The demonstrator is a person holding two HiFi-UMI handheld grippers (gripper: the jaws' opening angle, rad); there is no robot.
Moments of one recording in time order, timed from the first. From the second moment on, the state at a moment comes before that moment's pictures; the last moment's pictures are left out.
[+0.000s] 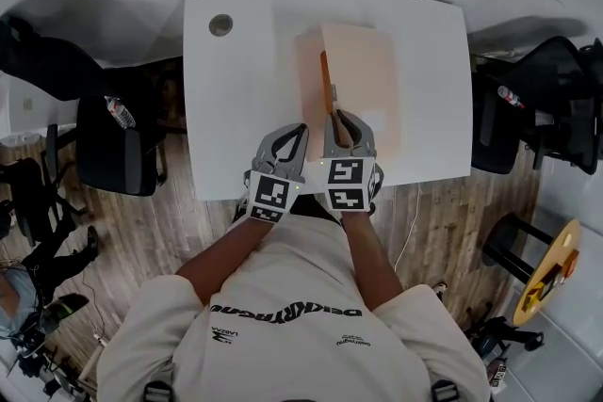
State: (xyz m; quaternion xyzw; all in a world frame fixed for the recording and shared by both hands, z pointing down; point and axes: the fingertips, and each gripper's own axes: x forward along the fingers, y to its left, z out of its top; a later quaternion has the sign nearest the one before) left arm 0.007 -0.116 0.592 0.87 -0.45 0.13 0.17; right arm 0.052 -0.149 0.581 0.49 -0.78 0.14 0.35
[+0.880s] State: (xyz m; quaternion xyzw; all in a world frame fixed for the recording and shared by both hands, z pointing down) left arm 0.033 -0.114 0.639 0.87 -0.41 0.18 0.18; right arm 0.087 -0.159 0.540 0.54 -0.76 0.11 0.34
